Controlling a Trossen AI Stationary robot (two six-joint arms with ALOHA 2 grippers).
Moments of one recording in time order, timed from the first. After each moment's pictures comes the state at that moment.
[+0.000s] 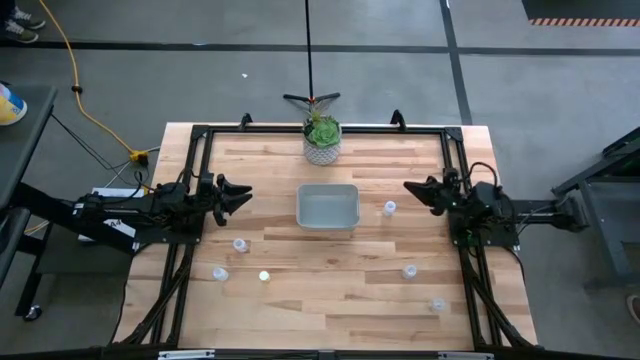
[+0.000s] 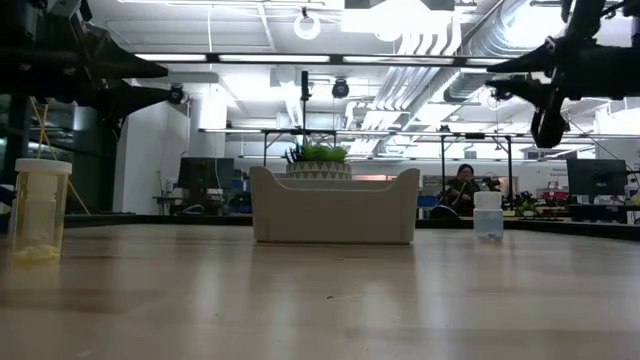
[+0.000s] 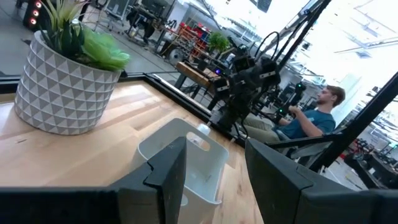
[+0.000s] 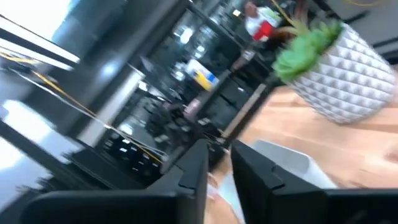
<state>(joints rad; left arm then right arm) -0.02 0.01 0.02 0.05 -0.28 -0.52 -0.03 0.14 0.03 0.22 0.28 0.87</state>
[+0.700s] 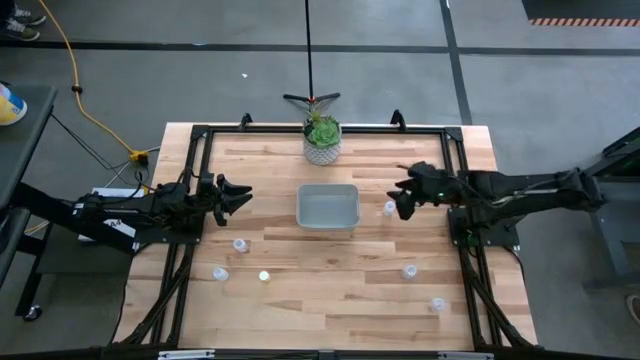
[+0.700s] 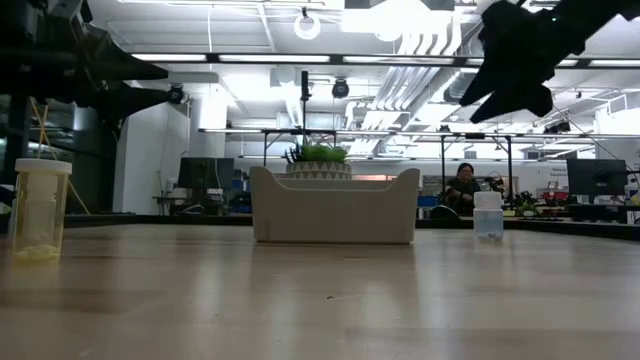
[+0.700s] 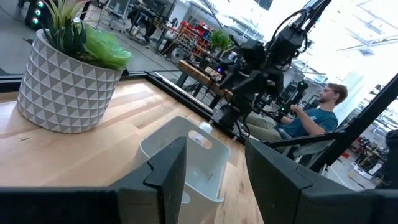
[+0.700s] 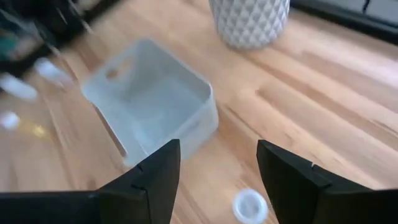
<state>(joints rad) -0.02 0.01 0.02 0.04 -0.28 -0.52 -0.03 0.85 0.65 -0.51 0.30 0.66</state>
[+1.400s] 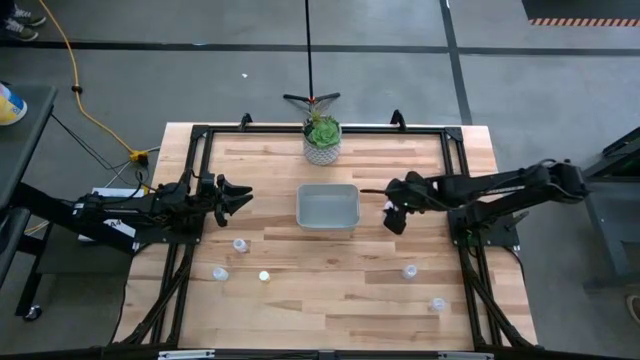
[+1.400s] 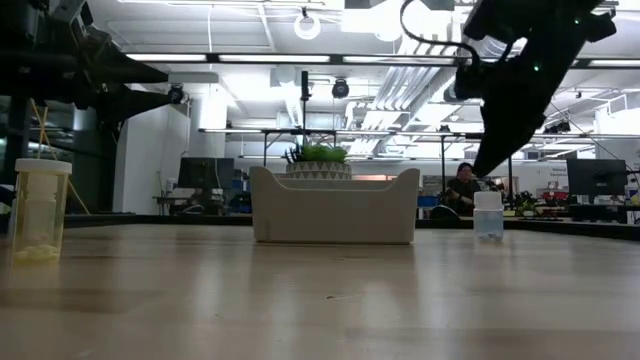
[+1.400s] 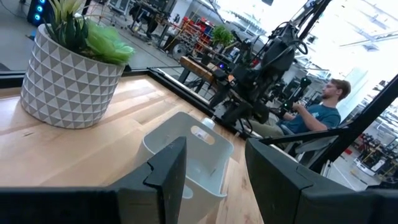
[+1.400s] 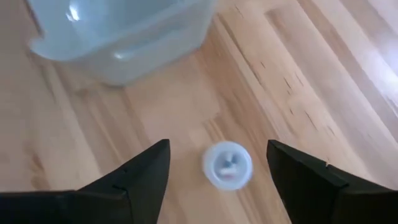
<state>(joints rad) -0.02 0.01 0.02 0.02 -0.28 -0.52 -0.03 1.16 0.67 -0.58 0.24 0.43</state>
